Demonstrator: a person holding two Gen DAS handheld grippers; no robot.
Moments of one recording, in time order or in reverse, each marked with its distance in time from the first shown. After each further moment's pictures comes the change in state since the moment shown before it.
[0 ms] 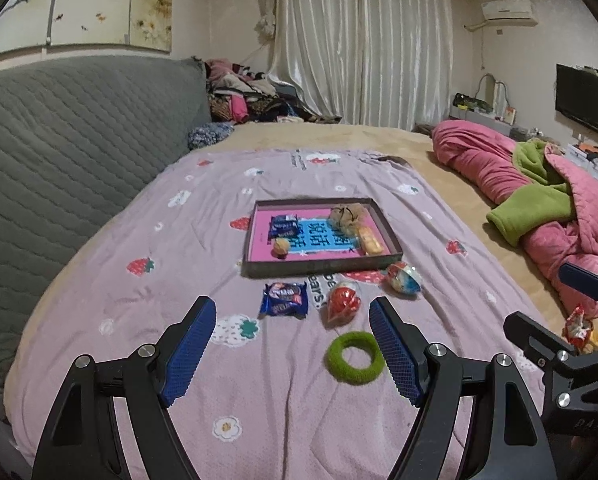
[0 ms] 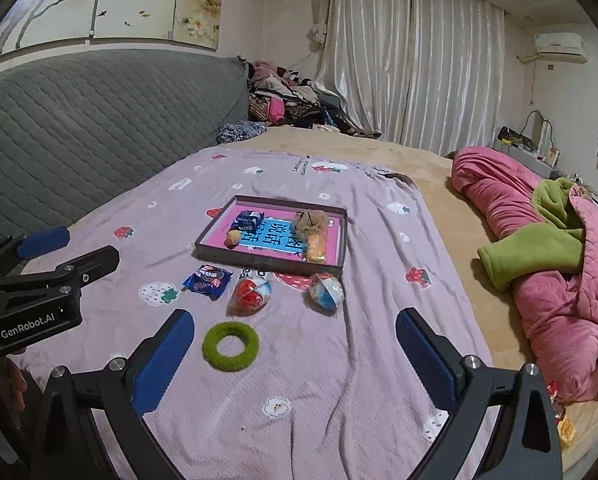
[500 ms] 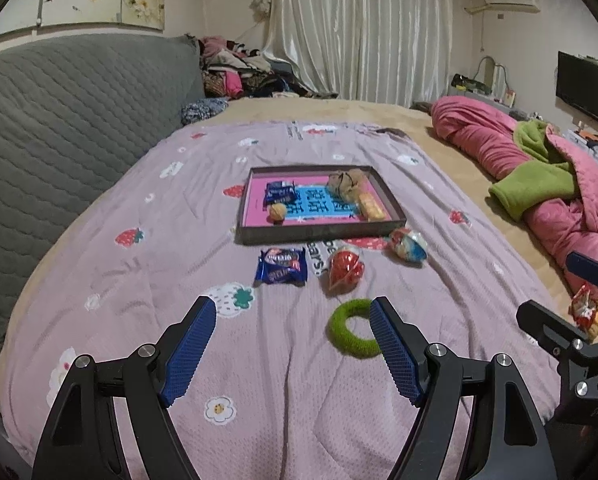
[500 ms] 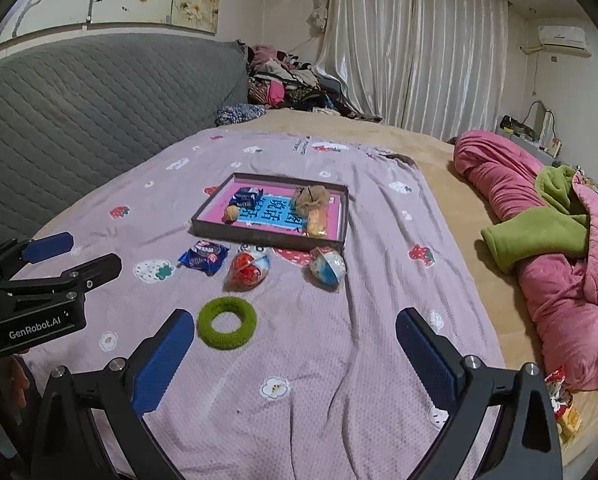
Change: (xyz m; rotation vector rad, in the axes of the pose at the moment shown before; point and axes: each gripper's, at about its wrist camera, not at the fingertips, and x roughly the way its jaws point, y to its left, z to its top) left arm 0.034 0.001 -0.029 0.008 0.086 -0.019; right arm 0.019 0.000 -0.022 -0.005 0.060 -0.004
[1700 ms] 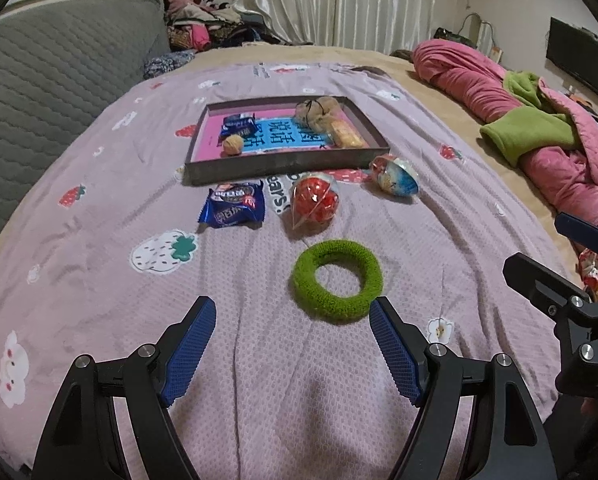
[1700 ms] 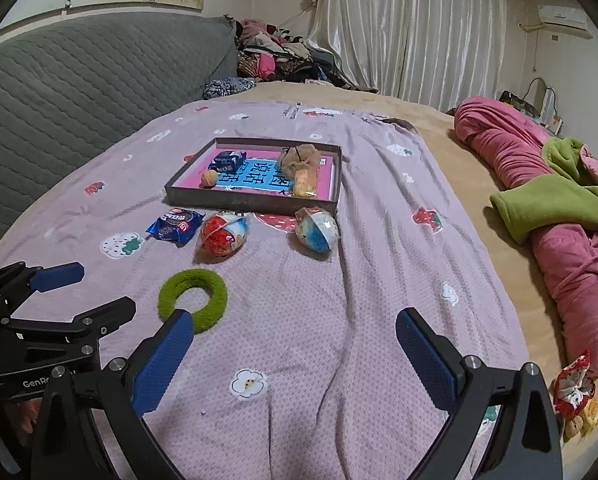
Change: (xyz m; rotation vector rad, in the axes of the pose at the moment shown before) left arm 0.085 -0.031 -0.032 0.047 0.184 -0.075; right arm 0.064 -0.022 -0.023 0.026 0.088 -0.003
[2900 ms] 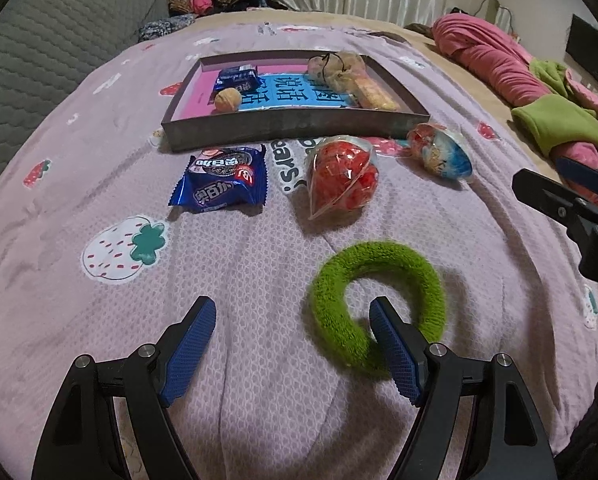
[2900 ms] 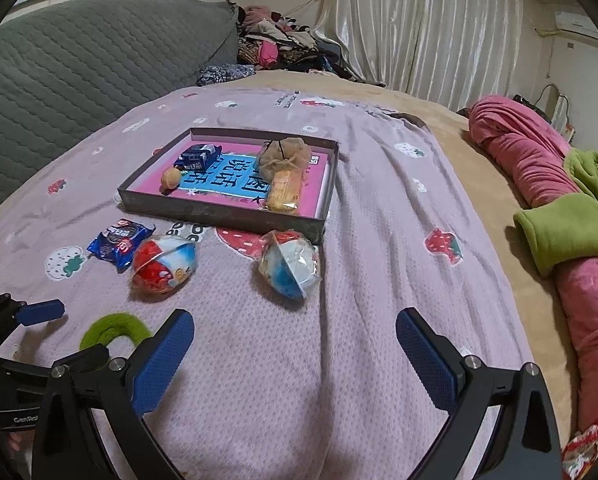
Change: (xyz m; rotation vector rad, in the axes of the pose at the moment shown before) left arm 0.094 0.009 0.018 -0.038 0.111 -0.001; right arm 0.095 -0.031 0.041 -0.052 0.028 -0.003
